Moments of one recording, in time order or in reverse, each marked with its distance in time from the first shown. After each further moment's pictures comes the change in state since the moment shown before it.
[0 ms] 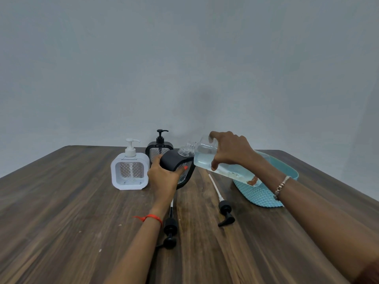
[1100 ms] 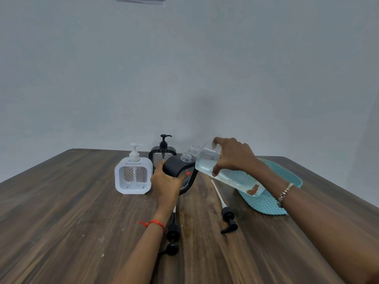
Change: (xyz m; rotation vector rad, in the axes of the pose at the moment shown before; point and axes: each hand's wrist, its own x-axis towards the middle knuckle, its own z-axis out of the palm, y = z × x) left_hand -0.002 0.002 -0.001 -0.019 0.007 -0.016; right_hand 0.006 0.003 0.005 0.048 0.003 0.008
